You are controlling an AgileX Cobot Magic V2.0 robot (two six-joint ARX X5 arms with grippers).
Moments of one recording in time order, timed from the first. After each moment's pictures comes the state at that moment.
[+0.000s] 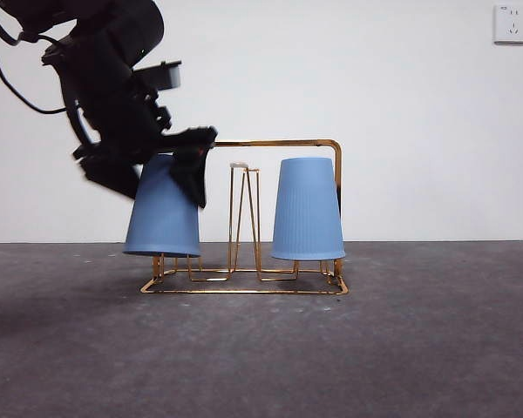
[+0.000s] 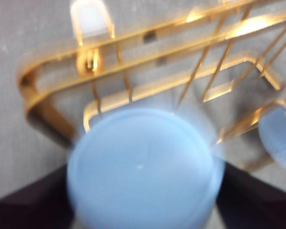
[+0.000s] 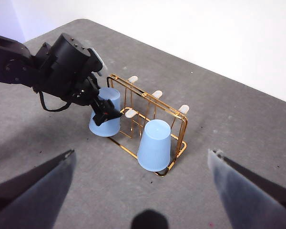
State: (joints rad) left arm -0.42 1.72 1.19 -0.25 -0.04 -0.05; right arm 0.77 0.94 1.56 -1.05 0.16 -0.04
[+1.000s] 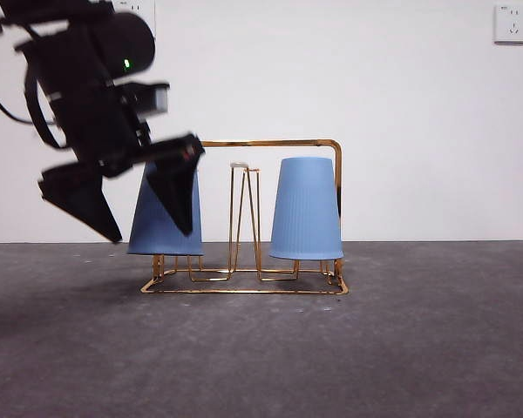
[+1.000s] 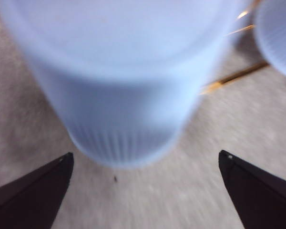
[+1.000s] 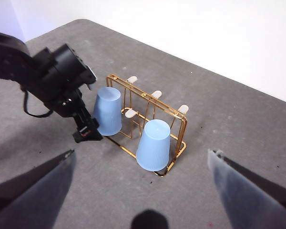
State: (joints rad) left arm -0.41 1.69 1.20 -0.55 0.09 -0.07; right arm 0.77 0.93 1.56 -1.05 0.16 -0.04
